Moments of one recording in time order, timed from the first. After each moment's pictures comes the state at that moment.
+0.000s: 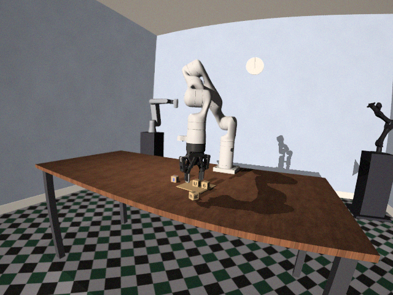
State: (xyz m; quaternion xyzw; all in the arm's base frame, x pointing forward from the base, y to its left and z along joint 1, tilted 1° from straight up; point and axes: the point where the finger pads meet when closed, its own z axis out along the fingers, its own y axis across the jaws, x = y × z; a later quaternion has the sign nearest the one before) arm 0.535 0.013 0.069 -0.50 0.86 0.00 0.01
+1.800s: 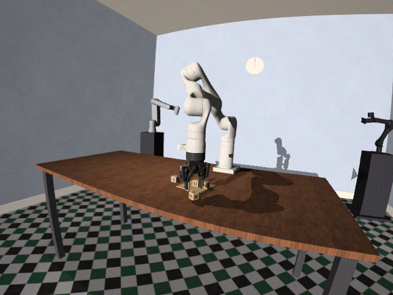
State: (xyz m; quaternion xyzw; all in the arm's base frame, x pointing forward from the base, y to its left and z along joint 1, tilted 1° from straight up) arm 0.535 0.015 0.035 -0.51 0.86 0.00 0.00
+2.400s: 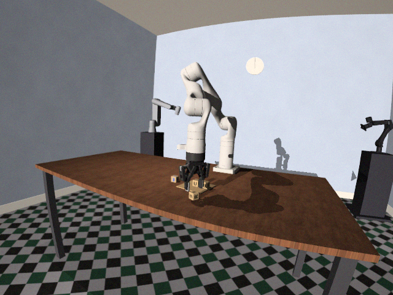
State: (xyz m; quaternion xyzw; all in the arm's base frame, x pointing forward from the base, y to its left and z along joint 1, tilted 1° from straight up) arm 0.536 0.014 0.035 -0.51 0.86 0.00 0.00
